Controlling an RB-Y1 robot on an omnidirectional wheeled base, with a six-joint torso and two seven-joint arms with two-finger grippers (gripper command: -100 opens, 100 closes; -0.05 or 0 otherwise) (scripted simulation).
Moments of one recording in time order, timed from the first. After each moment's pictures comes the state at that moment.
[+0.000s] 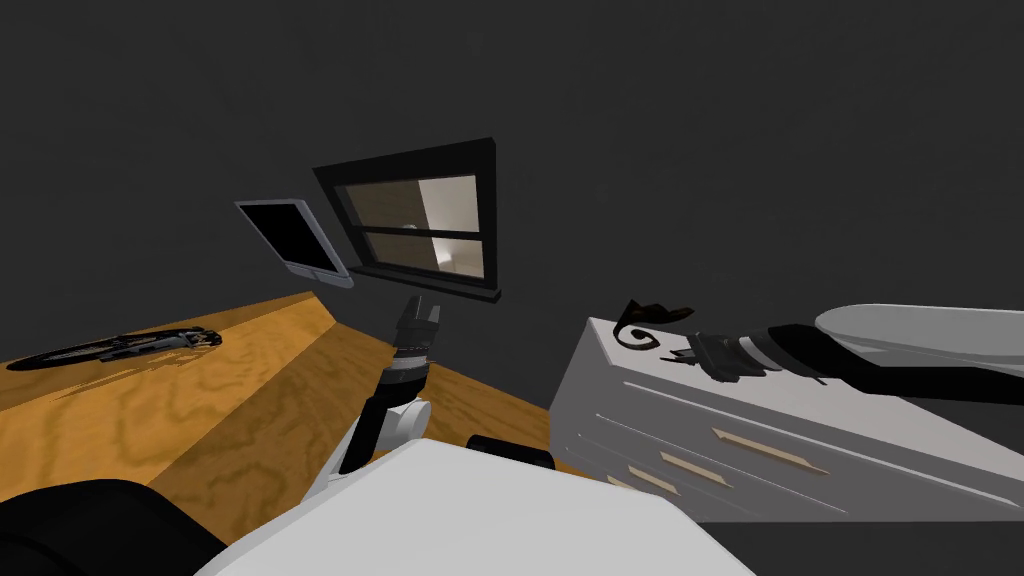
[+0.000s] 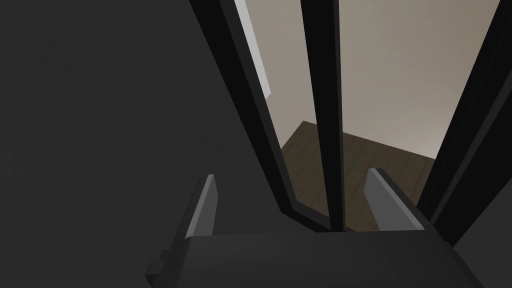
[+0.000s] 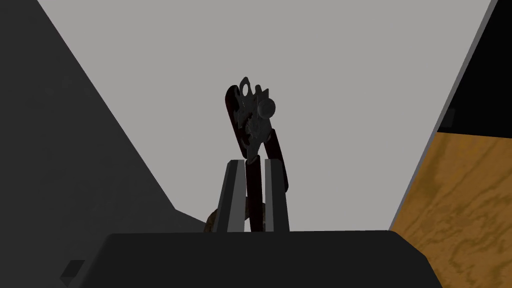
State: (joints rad) left arm 0.52 0.01 0.03 -2.26 0.09 -0.49 -0.01; right arm 0.39 -2.06 0.07 -1.53 0.70 -0.71 0.20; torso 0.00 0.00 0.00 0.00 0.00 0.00
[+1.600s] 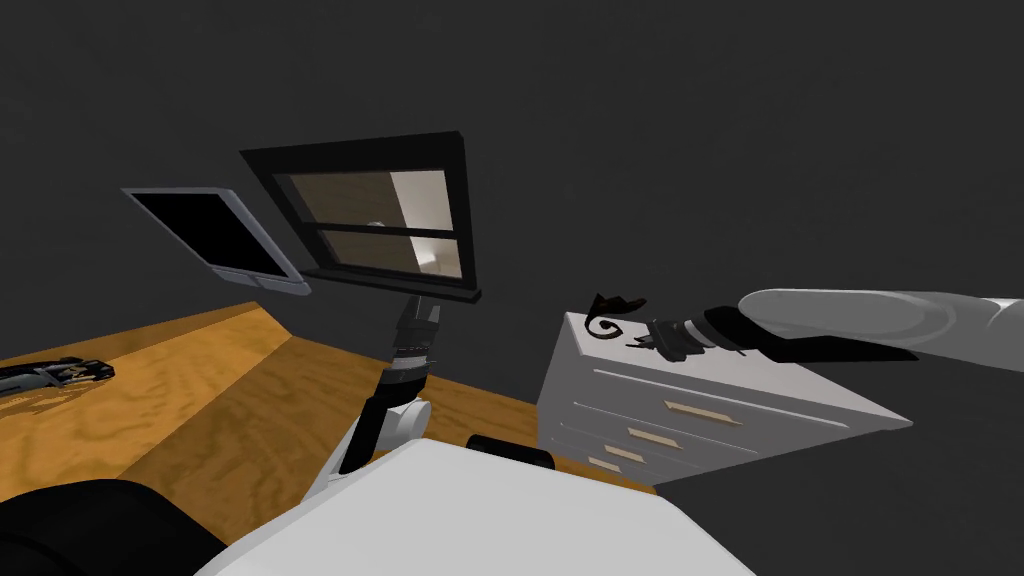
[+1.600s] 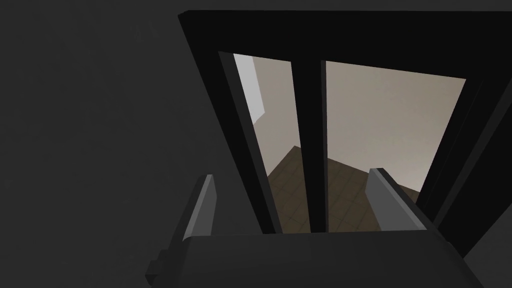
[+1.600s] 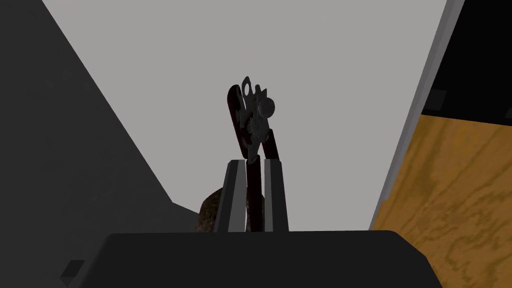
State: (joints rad) left arm 0.52 0.01 0.03 -2.26 0.09 -0.49 -0.01; right arm 0.73 -2.14 -0.41 -1.68 0.86 -0.68 -0.05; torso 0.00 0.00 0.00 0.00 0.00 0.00
